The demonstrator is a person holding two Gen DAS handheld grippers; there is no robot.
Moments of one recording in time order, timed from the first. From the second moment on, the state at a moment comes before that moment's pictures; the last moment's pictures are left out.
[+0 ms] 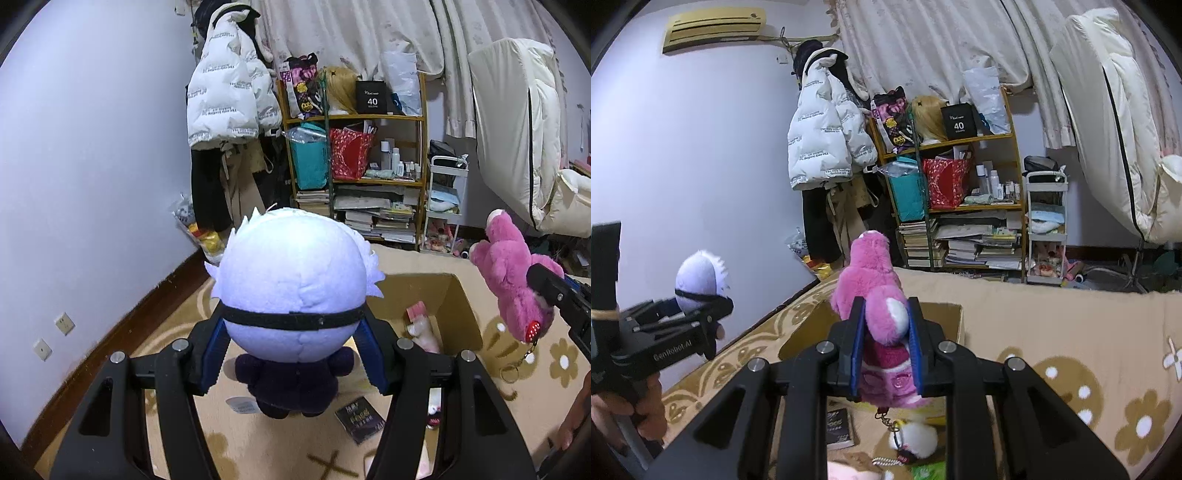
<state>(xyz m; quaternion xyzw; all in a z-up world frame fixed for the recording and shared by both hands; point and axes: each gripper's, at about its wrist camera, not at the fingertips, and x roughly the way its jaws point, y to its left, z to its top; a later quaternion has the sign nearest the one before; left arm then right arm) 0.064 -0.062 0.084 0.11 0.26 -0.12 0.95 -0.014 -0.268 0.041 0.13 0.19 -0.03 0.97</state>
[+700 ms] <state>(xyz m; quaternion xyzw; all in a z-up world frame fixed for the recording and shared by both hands) 0.115 -0.089 0.043 0.11 0.28 -0.14 0.94 0.055 -0.269 -0.007 0.09 0.26 0.00 0.96</state>
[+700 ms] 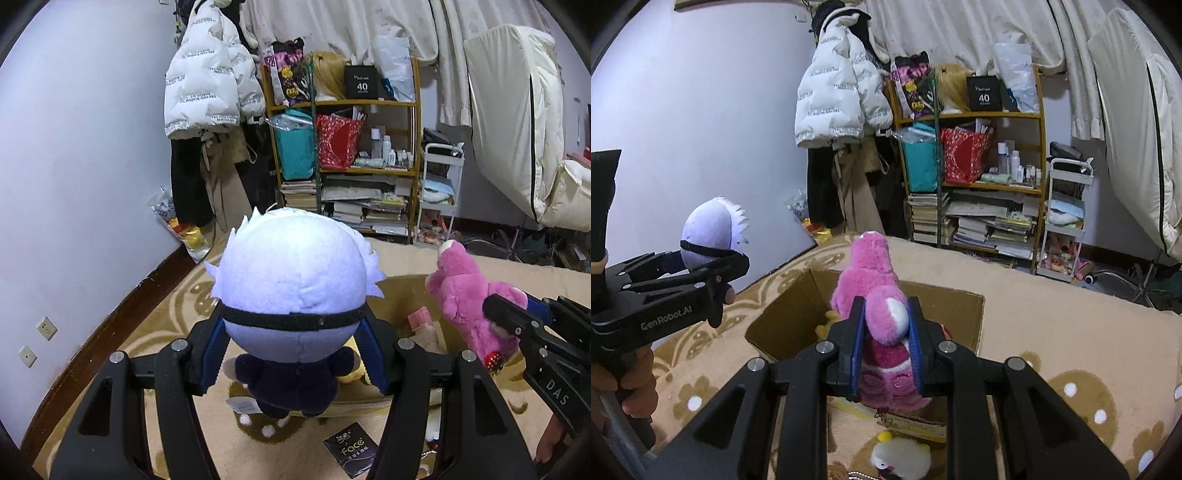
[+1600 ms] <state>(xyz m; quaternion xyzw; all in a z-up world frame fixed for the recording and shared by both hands) 0.125 -0.110 -0.012 0.14 0.36 -0.16 0.91 0.060 -0.282 -0.028 0.12 0.28 0.00 0.95</state>
